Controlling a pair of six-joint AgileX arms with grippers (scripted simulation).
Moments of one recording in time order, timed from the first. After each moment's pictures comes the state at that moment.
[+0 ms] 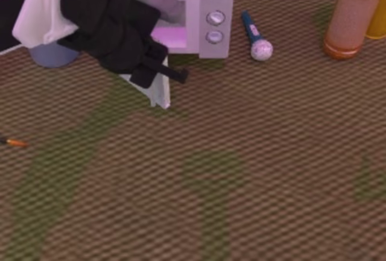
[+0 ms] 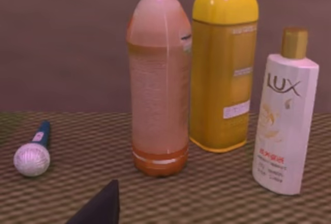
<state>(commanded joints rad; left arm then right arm) -0.47 1.76 1.37 -0.65 0.07 0.12 0.00 0.00 0.00 0.00 0.00 0.00</state>
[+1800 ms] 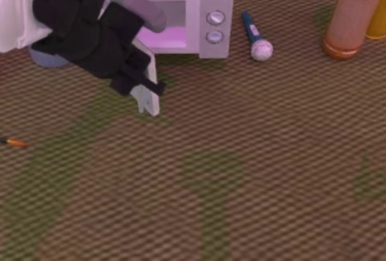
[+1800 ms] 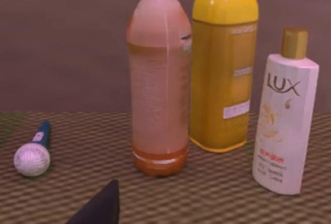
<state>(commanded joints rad) -0.41 1.70 1.30 -0.67 0.16 0.28 0.00 0.00 0.00 0.00 0.00 0.00</state>
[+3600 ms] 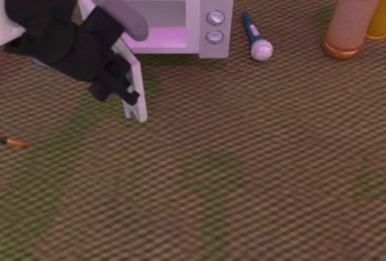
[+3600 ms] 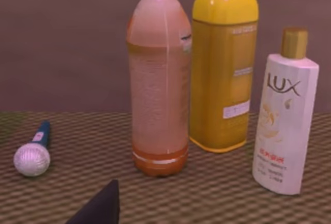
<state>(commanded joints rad) -0.33 1.66 1.27 -0.71 0.26 0.46 0.00 0.00 0.00 0.00 0.00 0.00</state>
